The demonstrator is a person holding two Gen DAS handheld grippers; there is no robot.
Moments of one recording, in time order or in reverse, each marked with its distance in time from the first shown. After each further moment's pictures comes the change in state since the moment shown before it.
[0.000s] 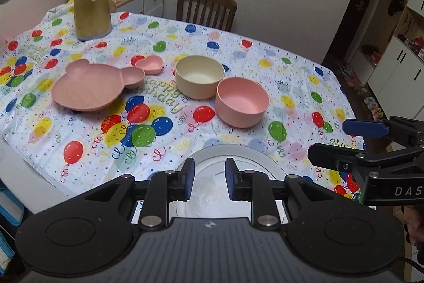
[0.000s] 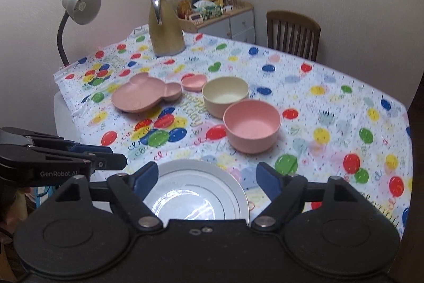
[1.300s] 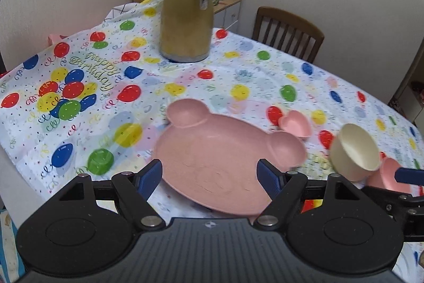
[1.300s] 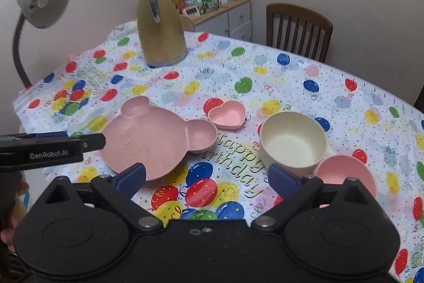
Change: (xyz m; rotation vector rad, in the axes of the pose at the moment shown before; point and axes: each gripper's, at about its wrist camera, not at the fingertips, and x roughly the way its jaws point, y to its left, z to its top) left arm 0.118 0.261 0.113 -0.118 -0.045 0.166; right arm 0.199 0.117 0.114 0.089 0.072 -0.129
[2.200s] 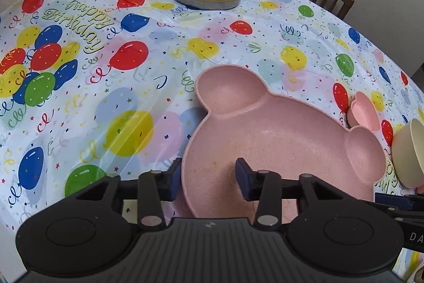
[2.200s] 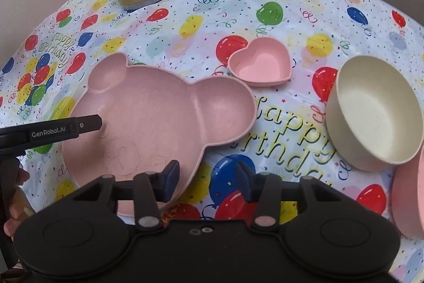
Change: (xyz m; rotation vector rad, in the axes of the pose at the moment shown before) left arm 0.127 0.052 0.023 -0.031 0.232 -0.004; right arm 0.147 0.020 0.018 0.138 0.287 0.035
